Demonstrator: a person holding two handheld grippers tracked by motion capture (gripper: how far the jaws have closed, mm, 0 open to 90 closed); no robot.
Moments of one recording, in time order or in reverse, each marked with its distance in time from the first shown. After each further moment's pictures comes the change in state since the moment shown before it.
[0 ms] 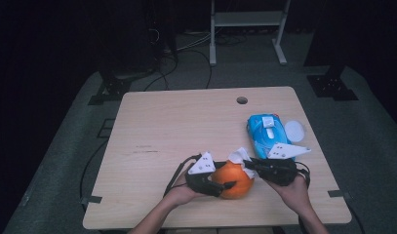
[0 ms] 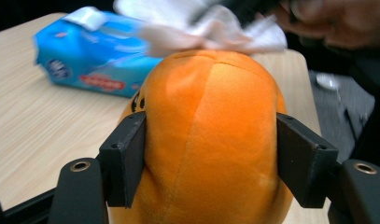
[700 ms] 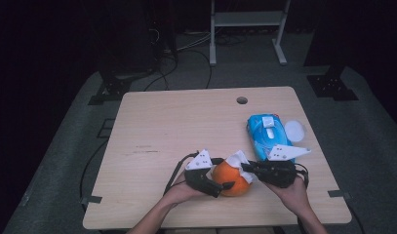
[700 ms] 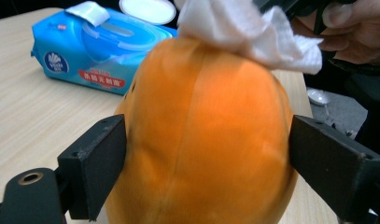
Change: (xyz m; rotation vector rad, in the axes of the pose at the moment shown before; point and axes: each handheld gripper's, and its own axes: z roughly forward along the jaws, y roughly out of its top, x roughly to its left) left arm 0.007 -0.008 0.006 -0.028 -0.035 -0.052; right arm 0.004 -0.001 0.000 -0.020 0.081 0.007
